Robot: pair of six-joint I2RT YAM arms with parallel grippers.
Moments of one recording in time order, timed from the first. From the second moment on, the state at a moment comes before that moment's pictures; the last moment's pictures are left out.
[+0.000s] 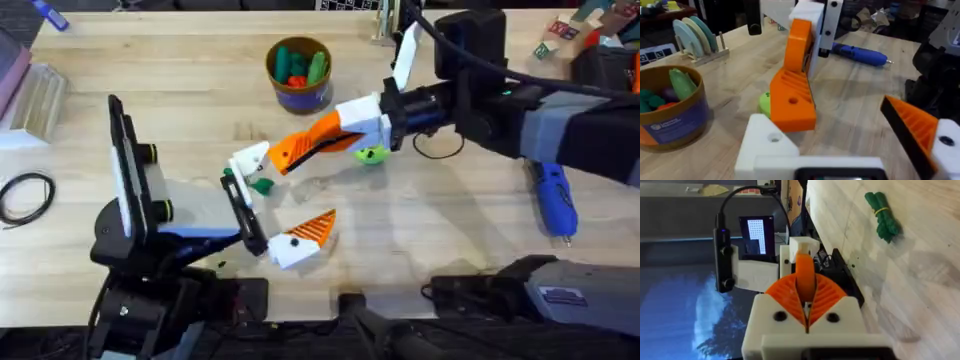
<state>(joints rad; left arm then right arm) -0.16 0.02 0.03 -0.12 0.97 0.02 0.41 1.44 0.77 0.05 -1.21 0.86</state>
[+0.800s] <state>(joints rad) -0.13 0.02 0.03 -0.12 0.84 0.00 0.62 1.62 0.77 0.48 -0.98 1.13</state>
